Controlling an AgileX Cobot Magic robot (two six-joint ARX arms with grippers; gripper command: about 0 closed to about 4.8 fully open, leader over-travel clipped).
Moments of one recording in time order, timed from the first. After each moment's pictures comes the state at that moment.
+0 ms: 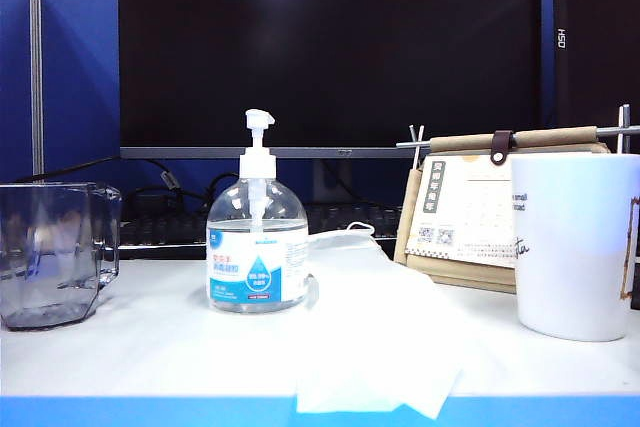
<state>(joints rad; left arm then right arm) 0.03 0.01 0.02 -0.17 -0.11 -0.29 -0.16 0.00 0.01 -0.11 -0.39 0.39</state>
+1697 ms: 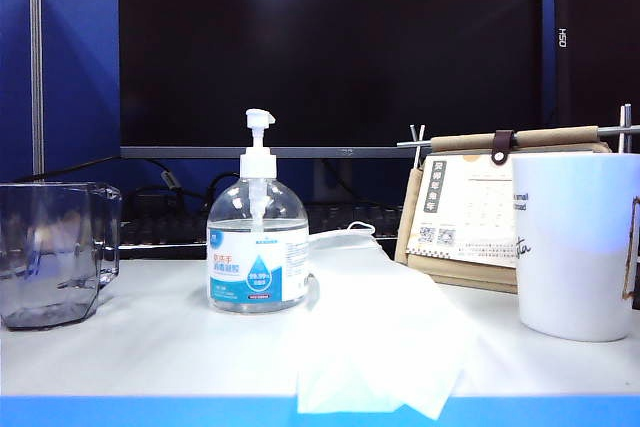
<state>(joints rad) 0.03 0.58 0.48 -0.47 0.34 -0.46 -0.16 0.24 0.50 -0.12 -0.75 0.56</state>
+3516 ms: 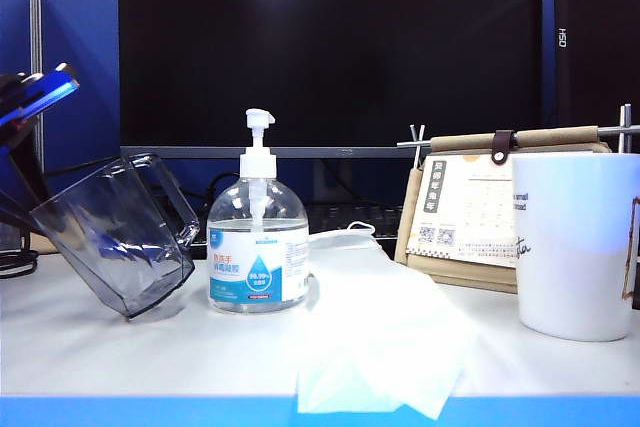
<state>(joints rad) -0.13 1.25 0.65 -0.28 0.38 -0.34 -0.16 0.36 0.68 -0.28 -0.73 0.38</state>
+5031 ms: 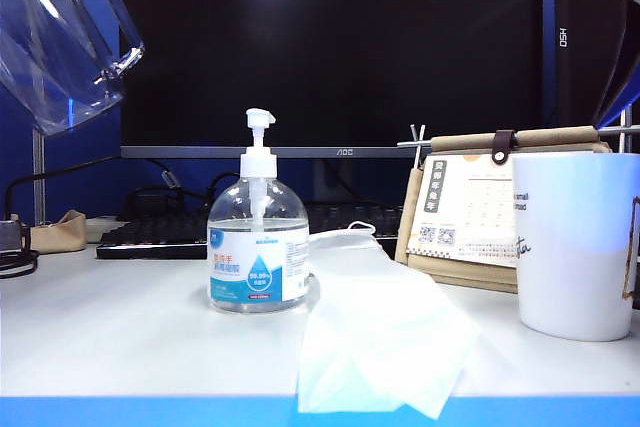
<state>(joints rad) -0.13 0.79 0.88 -0.74 0.26 -0.14 0.14 0.88 0.68 -0.61 -0.31 0.36</state>
